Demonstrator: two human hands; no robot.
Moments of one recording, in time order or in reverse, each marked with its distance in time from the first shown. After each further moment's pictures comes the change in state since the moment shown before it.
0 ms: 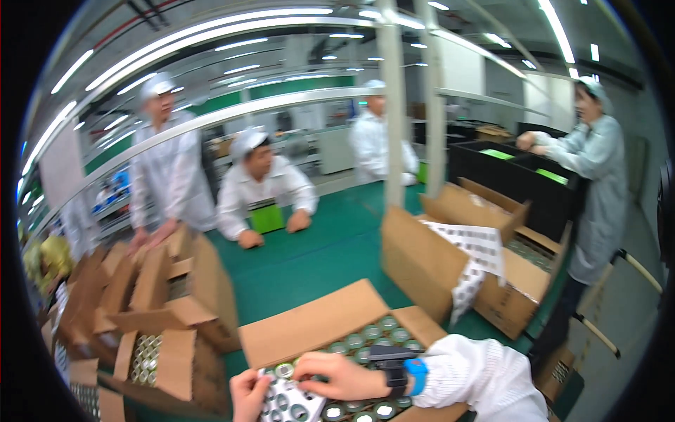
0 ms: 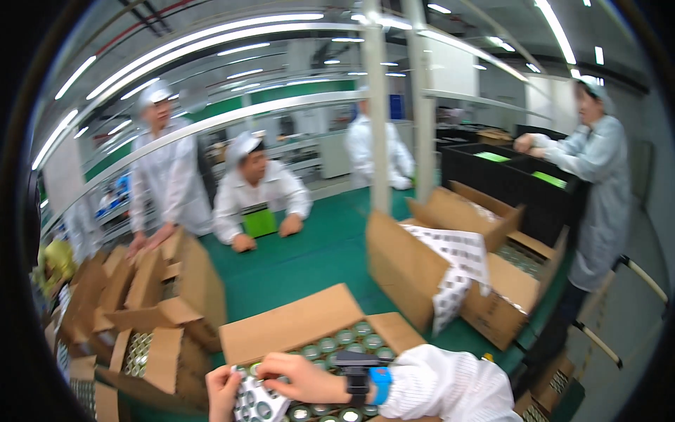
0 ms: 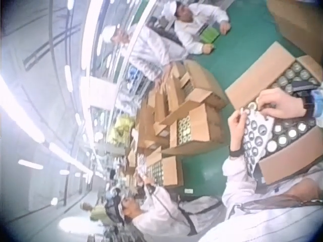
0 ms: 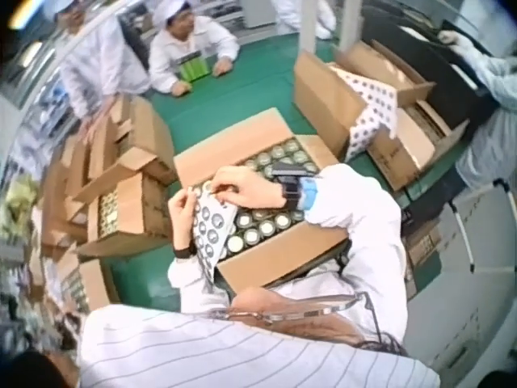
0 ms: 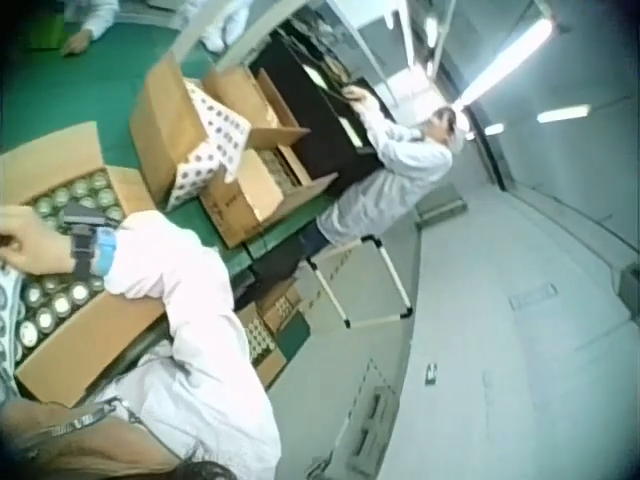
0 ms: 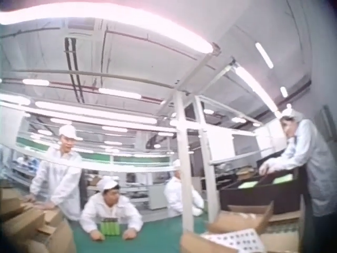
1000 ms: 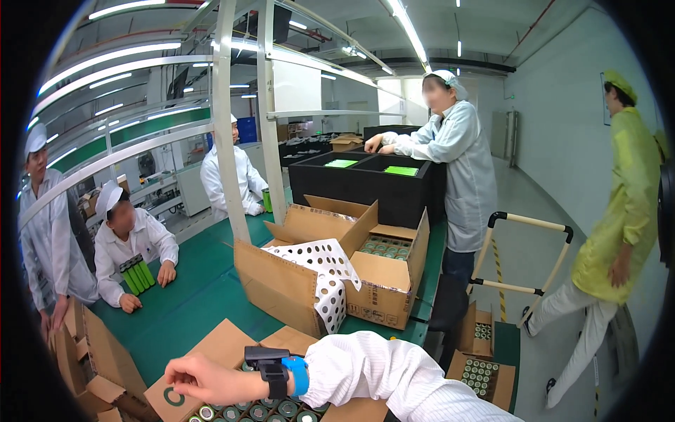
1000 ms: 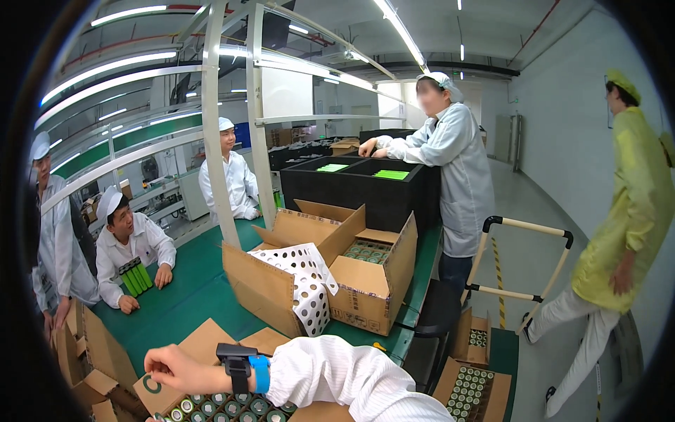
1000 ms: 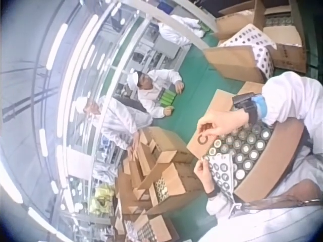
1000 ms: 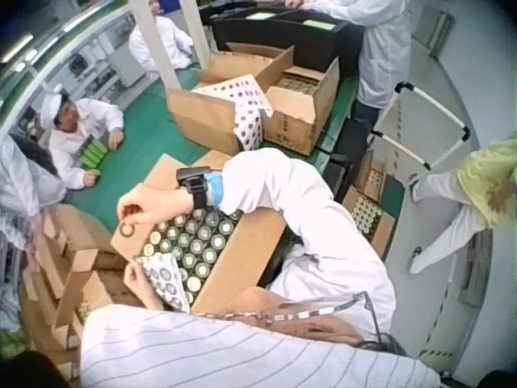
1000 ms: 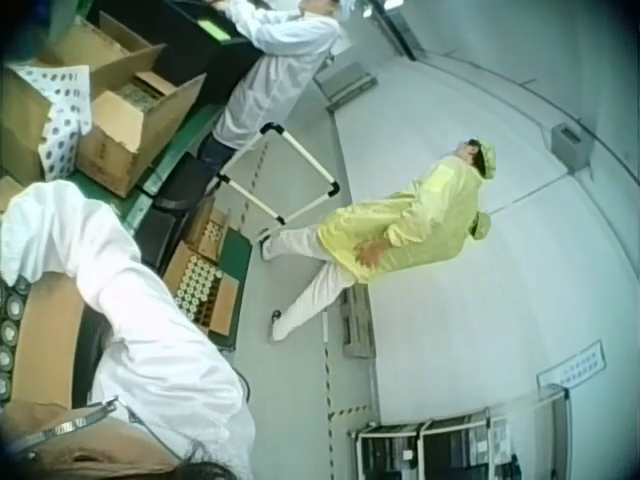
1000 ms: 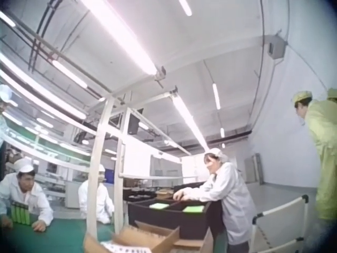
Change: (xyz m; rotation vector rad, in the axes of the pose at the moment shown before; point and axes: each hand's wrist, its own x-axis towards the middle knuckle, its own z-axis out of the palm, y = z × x) left_hand 0.002 0.007 0.013 0.020 0.046 0.173; right_hand 0.039 -0.015 -0.043 0.035 0.210 -0.019
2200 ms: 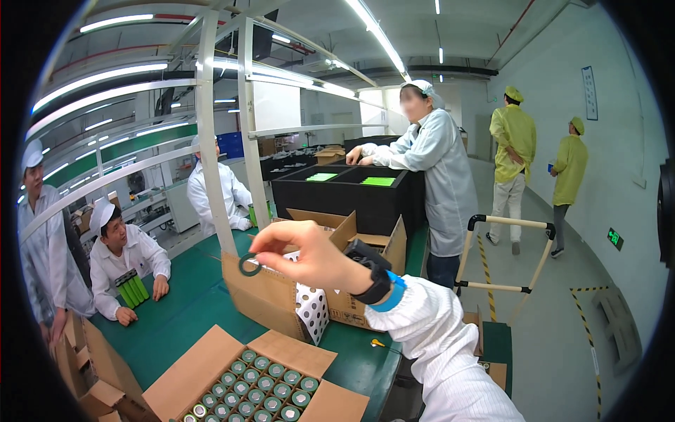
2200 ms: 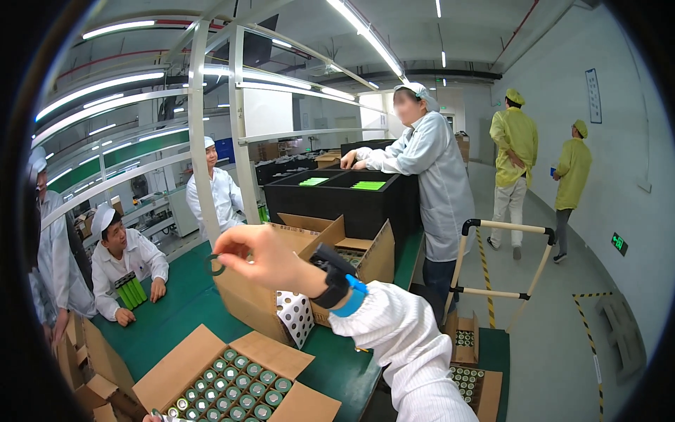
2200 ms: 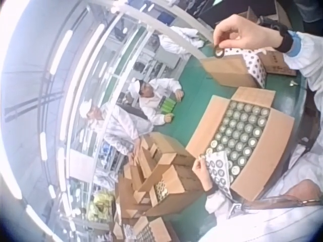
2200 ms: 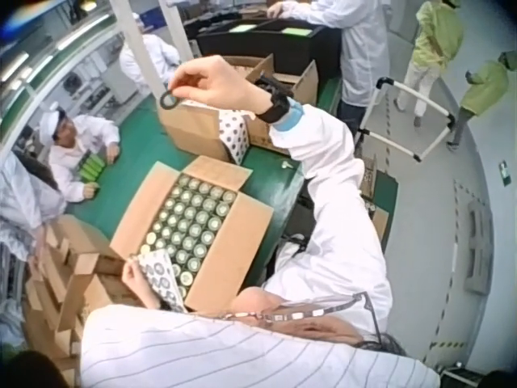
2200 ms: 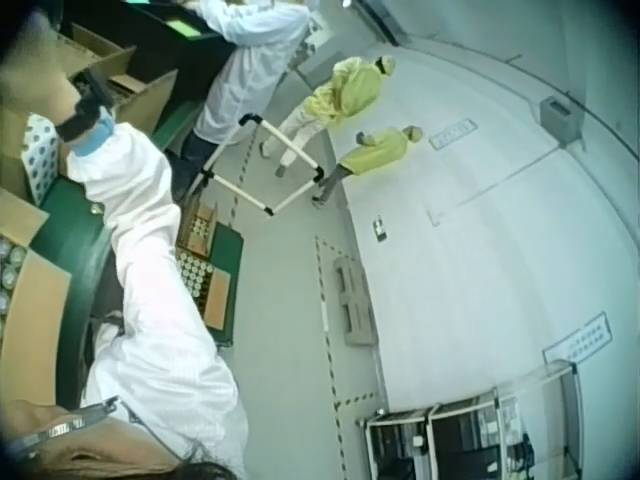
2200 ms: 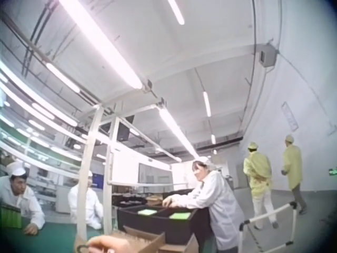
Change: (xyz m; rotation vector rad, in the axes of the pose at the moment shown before) left_hand 0.001 -0.005 -0.001 0.013 0.035 0.030; right_hand -0.041 -0.169 -0.172 -0.683 0.271 -0.087
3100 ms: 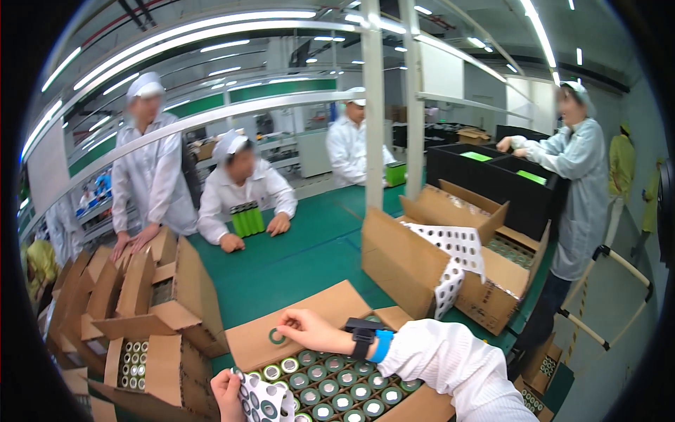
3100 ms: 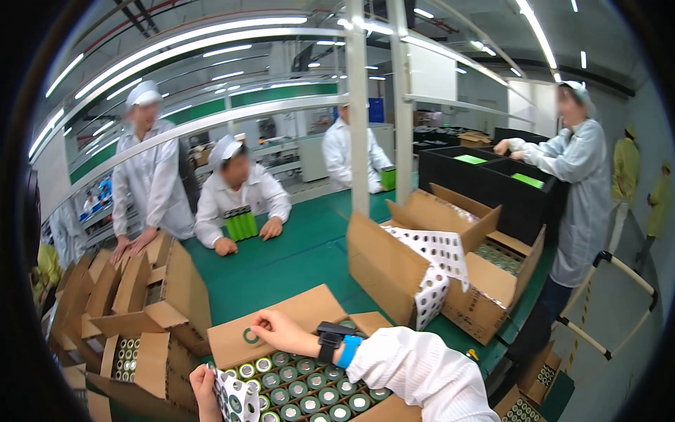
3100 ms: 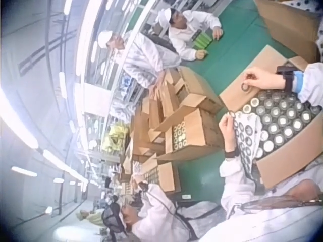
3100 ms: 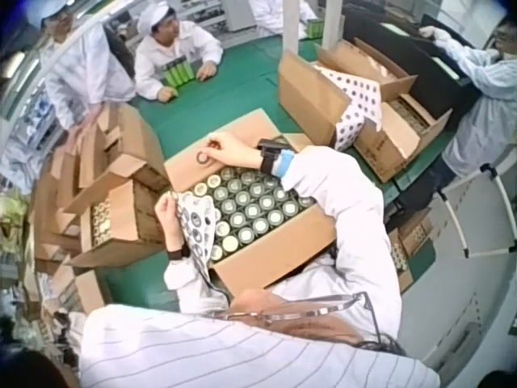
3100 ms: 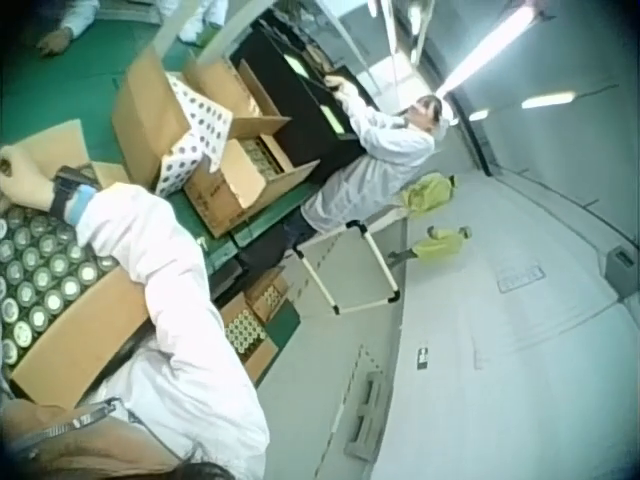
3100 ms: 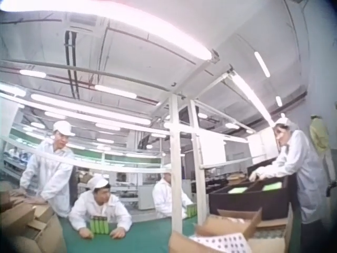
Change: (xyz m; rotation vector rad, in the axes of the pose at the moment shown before) left_hand 0.001 -0.015 -0.015 -0.220 0.064 -0.140; right_hand -0.048 0.086 0.310 0.603 -0.401 0.375
